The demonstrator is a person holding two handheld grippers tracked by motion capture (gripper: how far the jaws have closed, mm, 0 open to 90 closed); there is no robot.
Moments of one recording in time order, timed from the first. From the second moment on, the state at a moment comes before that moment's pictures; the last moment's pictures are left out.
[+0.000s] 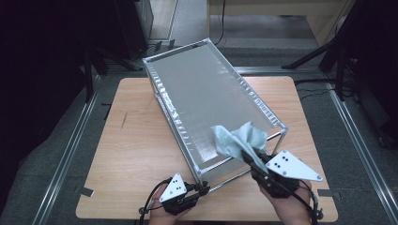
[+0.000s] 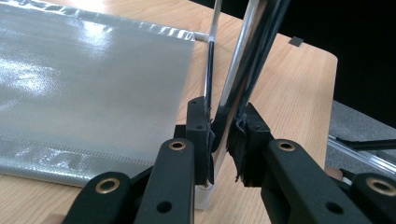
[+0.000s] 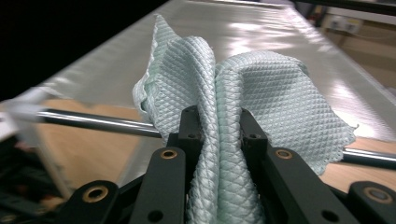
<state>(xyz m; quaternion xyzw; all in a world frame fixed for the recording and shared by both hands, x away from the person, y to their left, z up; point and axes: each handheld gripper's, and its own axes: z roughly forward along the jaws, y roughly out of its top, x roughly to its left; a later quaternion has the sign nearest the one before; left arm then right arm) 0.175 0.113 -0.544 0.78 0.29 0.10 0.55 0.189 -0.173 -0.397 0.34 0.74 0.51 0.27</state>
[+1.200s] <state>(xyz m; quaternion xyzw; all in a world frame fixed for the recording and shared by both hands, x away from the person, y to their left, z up) 0.175 0.114 -0.544 0.77 0.30 0.10 0.55 0.162 -0.123 -0.402 0.29 0.77 0.52 0.22</state>
